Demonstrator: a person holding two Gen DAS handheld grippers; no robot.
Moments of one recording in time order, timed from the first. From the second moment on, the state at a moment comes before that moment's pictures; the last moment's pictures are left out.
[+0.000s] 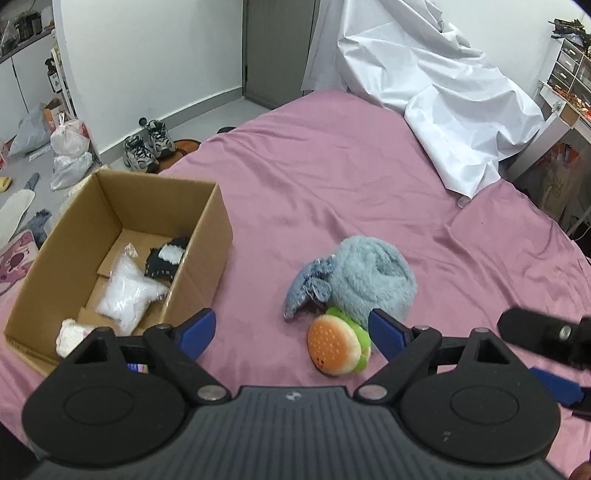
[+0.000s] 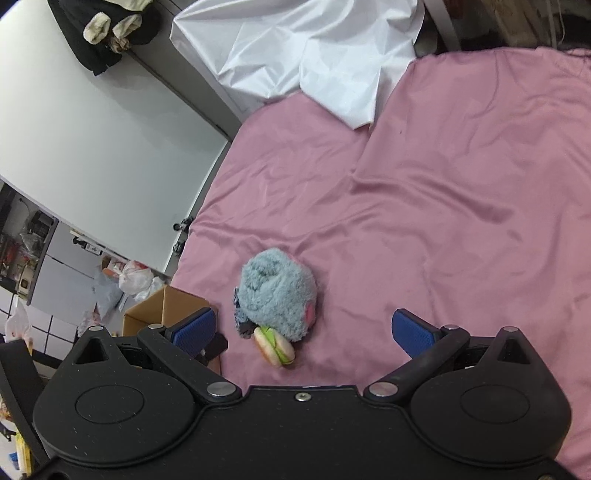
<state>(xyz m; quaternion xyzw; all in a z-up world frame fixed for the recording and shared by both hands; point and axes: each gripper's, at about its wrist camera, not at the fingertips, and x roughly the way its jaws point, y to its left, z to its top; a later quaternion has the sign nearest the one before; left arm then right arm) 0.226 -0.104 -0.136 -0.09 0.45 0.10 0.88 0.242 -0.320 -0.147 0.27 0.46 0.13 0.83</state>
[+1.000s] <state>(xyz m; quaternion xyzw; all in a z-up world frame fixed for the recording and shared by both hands) 0.292 -0.100 -0.192 0.07 0.51 0.00 0.86 0.271 -0.280 -0.195 0.32 0.53 0.13 0.77</state>
